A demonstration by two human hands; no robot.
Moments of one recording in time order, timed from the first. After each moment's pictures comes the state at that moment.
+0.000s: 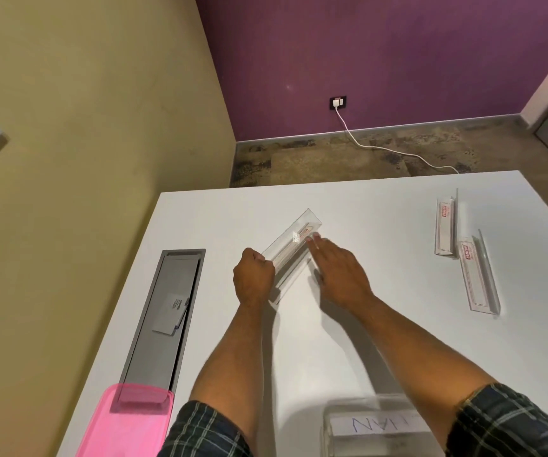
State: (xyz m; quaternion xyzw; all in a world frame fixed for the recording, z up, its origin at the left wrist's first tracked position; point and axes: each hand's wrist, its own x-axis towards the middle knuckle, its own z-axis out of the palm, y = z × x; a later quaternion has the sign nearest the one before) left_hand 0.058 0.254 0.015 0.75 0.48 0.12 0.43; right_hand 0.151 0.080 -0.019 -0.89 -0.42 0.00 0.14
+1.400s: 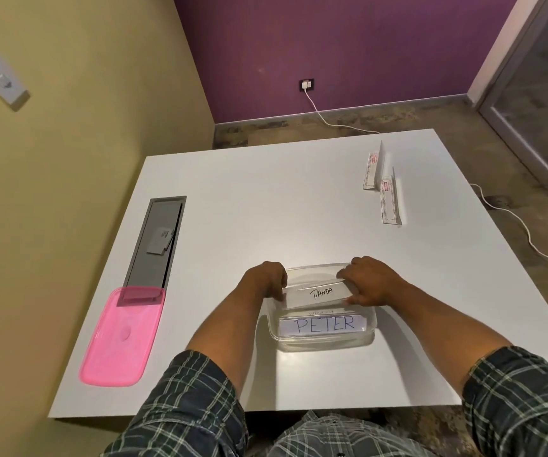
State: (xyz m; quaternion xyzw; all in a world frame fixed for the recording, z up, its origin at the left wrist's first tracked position) left_hand -0.096 0.065 0.049 0.92 0.12 -0.34 0.14; right_hand 0.011 -0.192 0.016 -0.84 -0.52 0.12 -0.05
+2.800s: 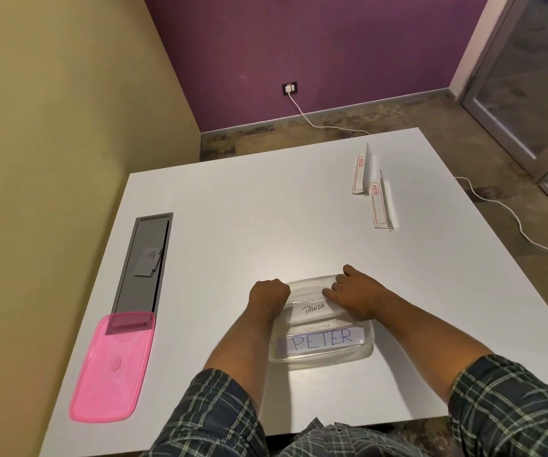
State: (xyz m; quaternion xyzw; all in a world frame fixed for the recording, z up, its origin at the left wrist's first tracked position) left_hand -0.090 0.038 0.033 0.96 -0.01 -0.27 -0.11; right_hand 0.012 -0.177 0.002 -0.77 -0.61 0.04 -0.19
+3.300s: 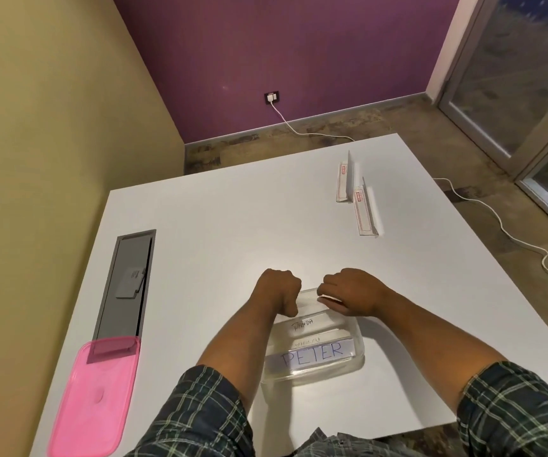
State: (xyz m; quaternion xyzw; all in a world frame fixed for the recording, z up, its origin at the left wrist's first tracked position) left_hand -0.033 0.009 0.068 0.95 -0.10 -0.27 -0.11; right_hand 0.031 -0.194 0.012 -0.80 -0.59 -0.04 0.09
